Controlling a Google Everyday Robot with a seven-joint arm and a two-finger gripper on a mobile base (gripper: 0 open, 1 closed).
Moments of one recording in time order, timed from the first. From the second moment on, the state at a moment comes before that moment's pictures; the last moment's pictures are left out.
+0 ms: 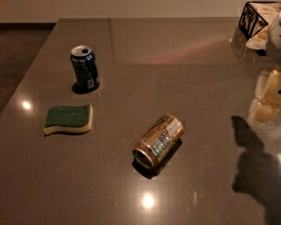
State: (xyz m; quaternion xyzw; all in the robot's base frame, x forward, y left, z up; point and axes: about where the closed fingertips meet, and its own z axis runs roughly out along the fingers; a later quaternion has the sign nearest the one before) arm 0.438 -0.216 0.979 -0.60 0.78 -0.04 0.16
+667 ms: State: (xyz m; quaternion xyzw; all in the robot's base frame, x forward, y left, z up) arm 0.440 -0.204 0.977 -0.62 0.77 -0.03 0.17
